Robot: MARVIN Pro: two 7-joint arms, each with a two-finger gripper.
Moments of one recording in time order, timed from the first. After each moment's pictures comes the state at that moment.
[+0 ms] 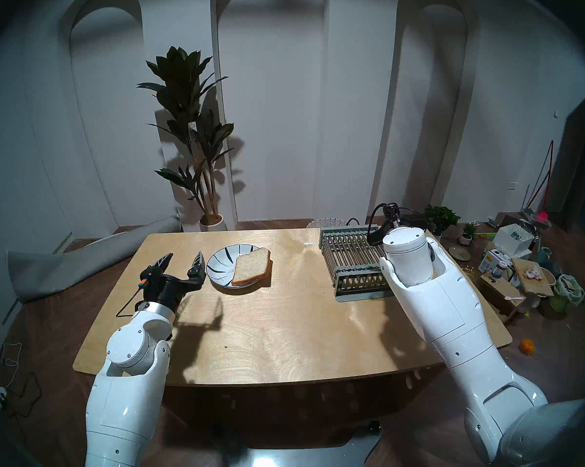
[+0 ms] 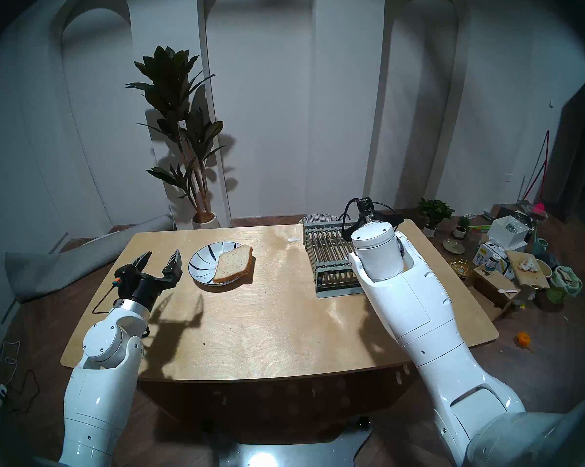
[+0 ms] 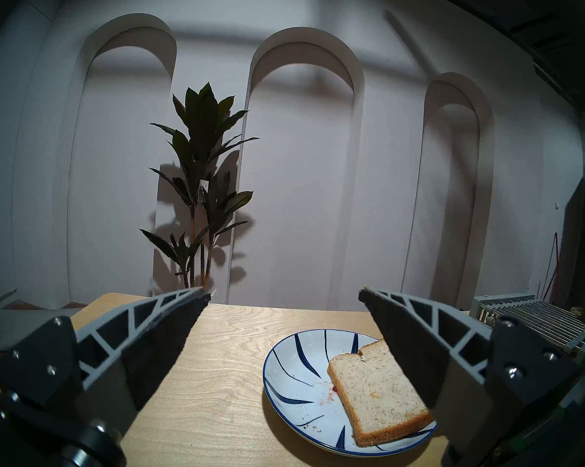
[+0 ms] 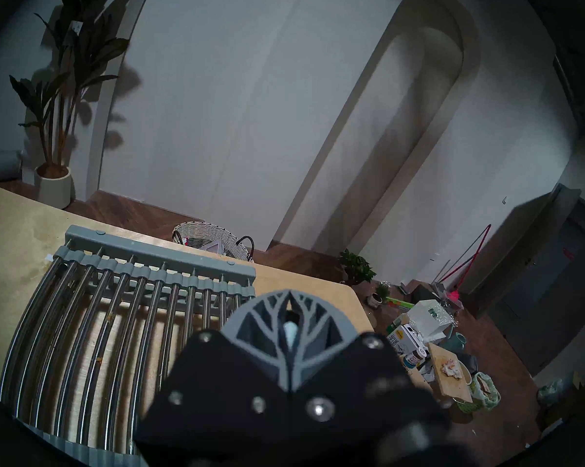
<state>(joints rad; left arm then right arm) 1.75 -1.33 -1.71 -1.71 -0.38 -0.09 -0.15 -1.18 -1.23 1.25 -1.58 0.08 0.73 -0.36</state>
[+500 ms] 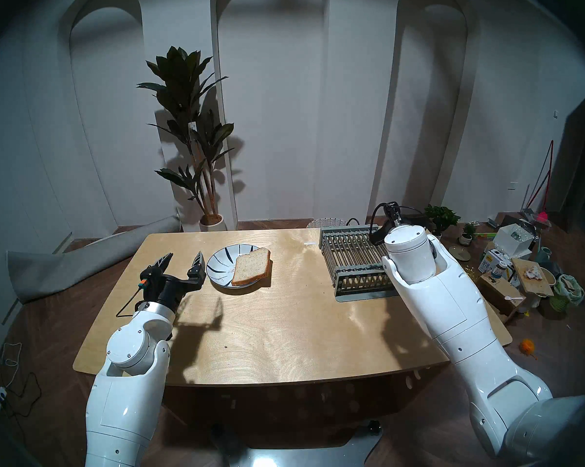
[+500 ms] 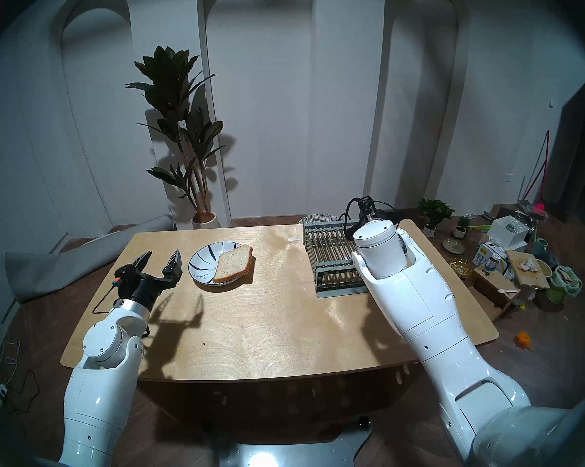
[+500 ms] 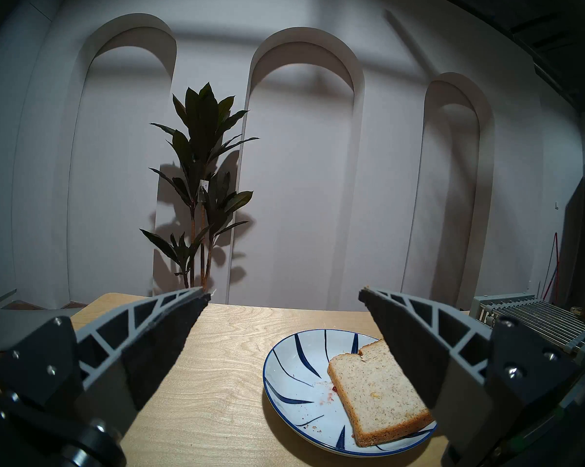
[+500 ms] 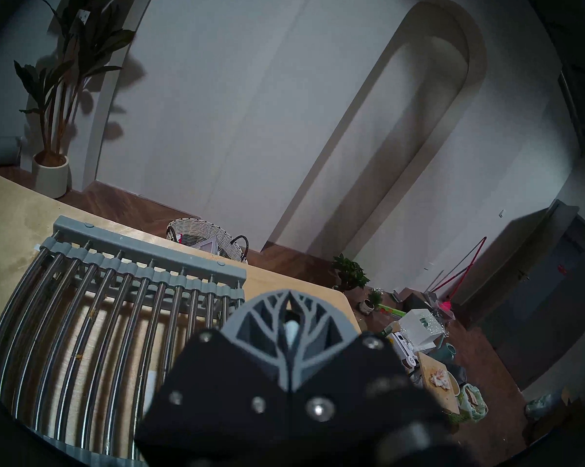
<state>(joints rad) 1.75 -1.33 -1.71 -1.71 -0.38 -0.09 -0.15 -1.15 -1.20 1.24 -1.55 0.06 0.73 -0.33</state>
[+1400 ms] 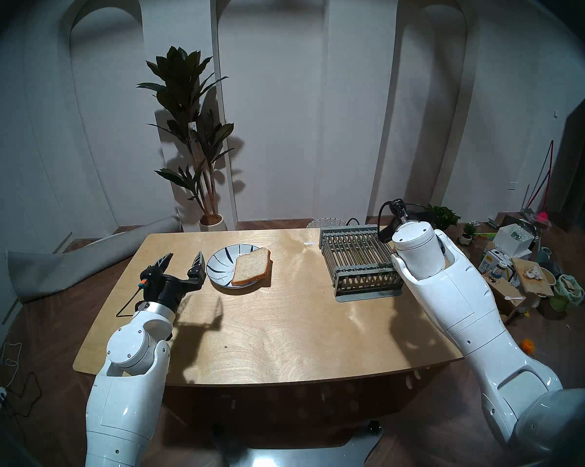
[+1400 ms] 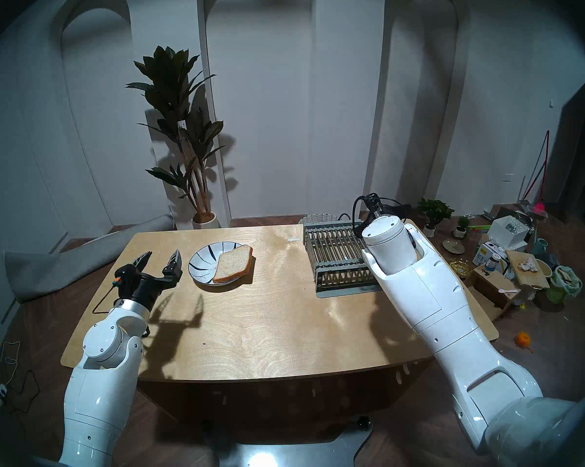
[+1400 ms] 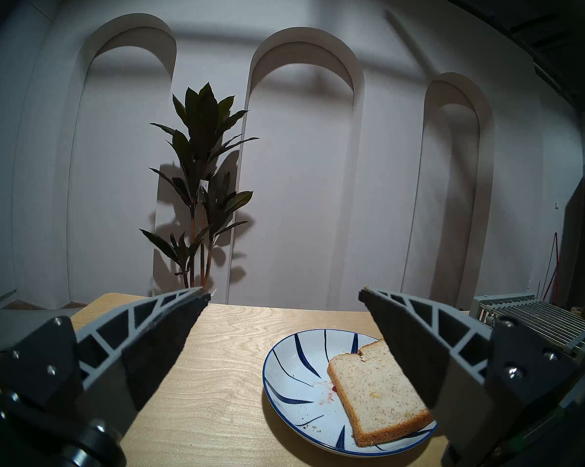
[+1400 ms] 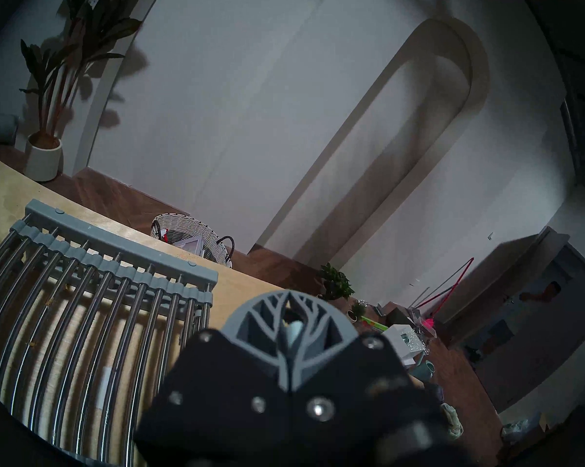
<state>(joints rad) 1.75 -1.33 -1.71 -1.71 -0.38 -0.09 -0.15 -1.11 -1.13 1.20 -1.51 0.02 0.70 -0.27</state>
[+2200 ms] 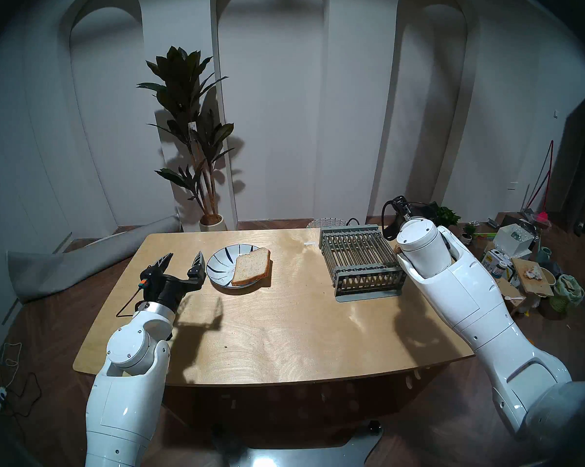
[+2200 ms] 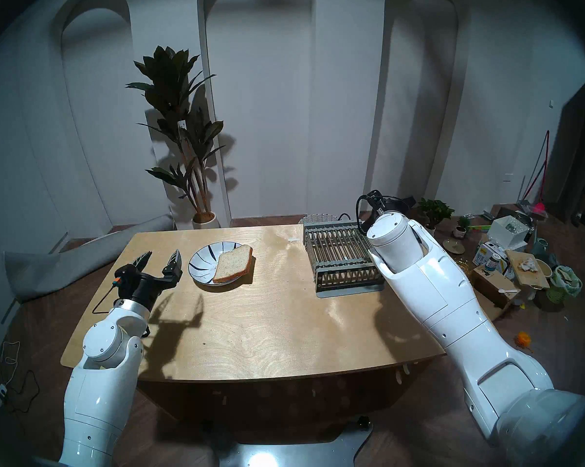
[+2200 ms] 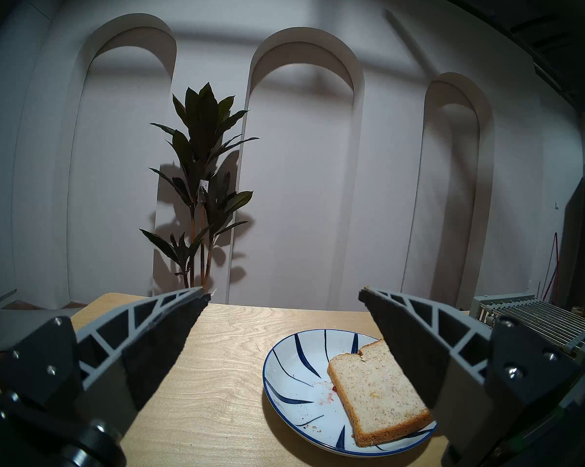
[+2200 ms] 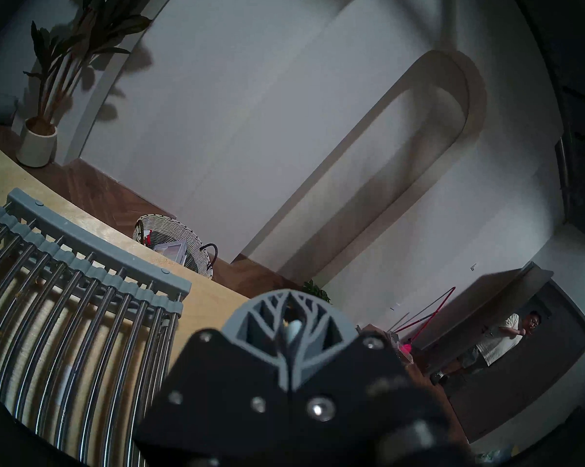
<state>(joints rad) 1.75 -1.33 -1.71 -1.71 -0.38 -0.09 -0.15 -1.08 -1.07 1.16 -1.49 -0.02 0.66 -0.25</state>
